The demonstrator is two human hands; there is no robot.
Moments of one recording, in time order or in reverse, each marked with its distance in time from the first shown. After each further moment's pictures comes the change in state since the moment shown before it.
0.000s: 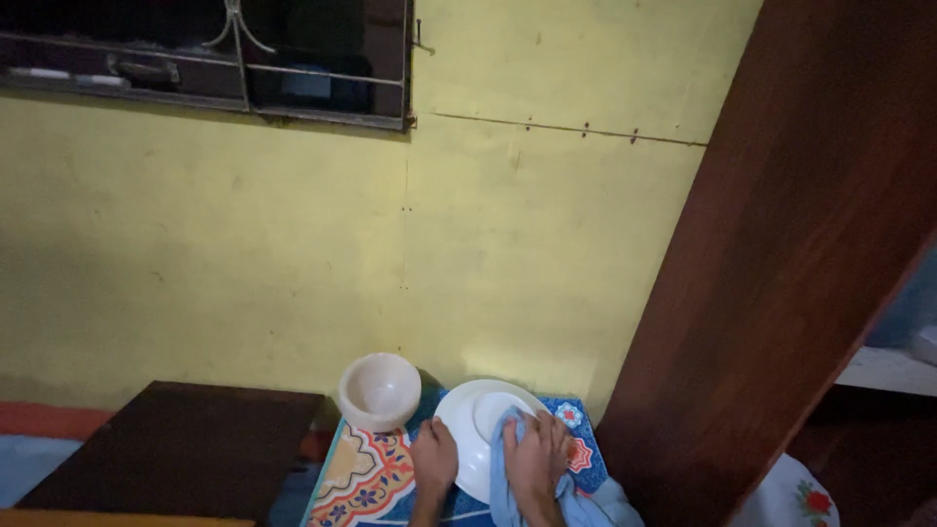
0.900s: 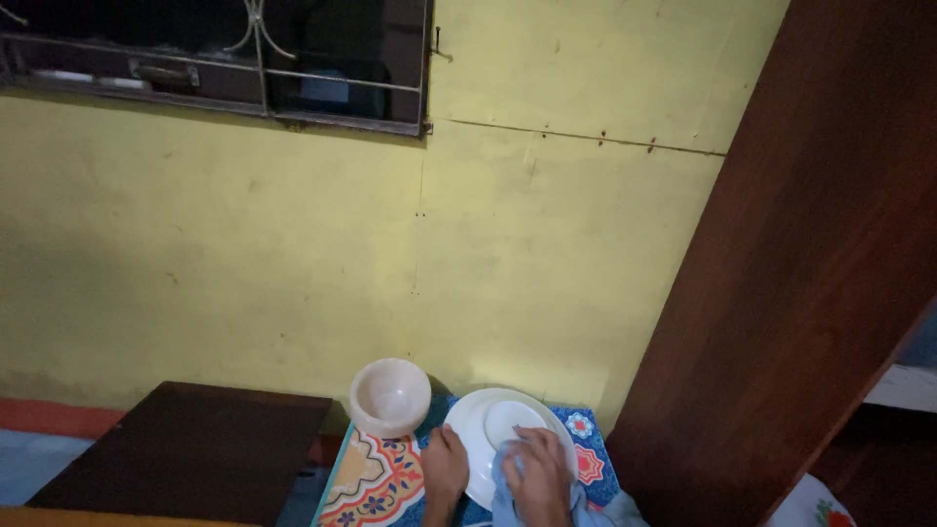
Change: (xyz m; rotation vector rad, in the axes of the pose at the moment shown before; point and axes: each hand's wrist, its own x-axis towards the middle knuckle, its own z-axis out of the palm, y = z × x) left_hand 0.000 0.012 -0.004 0.110 -0.055 -0.153; right_hand -0.015 0.021 0.017 0.291 0.162 -0.373
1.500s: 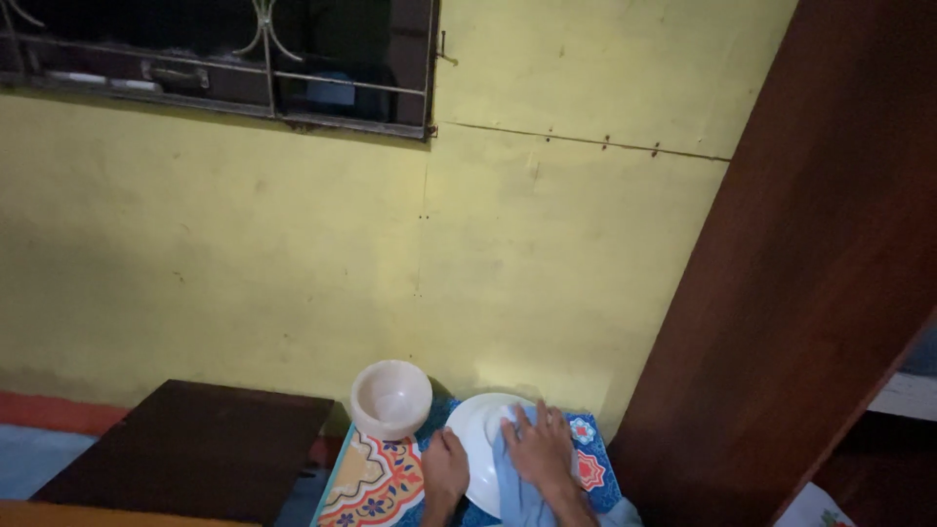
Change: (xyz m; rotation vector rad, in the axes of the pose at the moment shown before) left_hand 0.014 -0.018 0.013 -0.066 0.042 0.145; right_hand 0.065 -0.005 -0.001 -0.410 -0.483 0.004
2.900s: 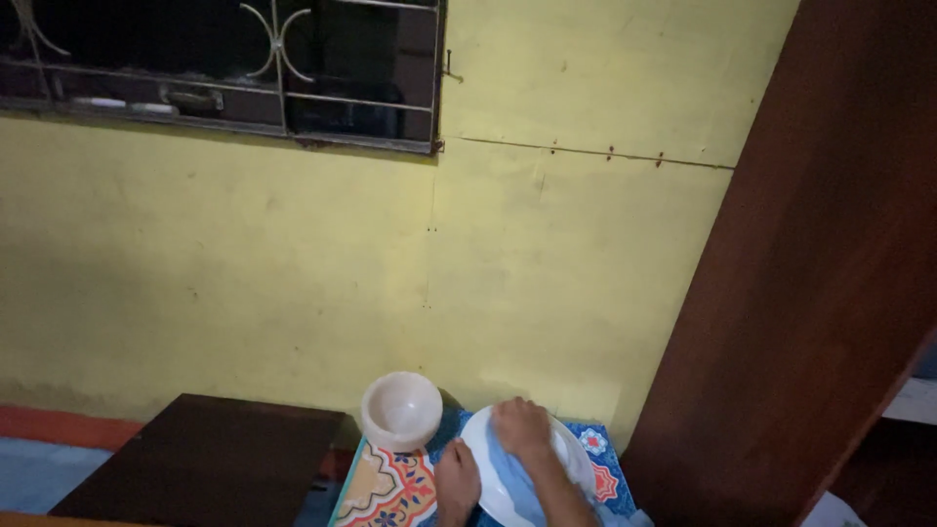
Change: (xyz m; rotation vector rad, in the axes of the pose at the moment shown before) left_hand 0.014 -0.022 0.016 -0.044 0.039 0.067; right_hand 0.073 -0.019 0.039 -0.104 0.214 -0.284
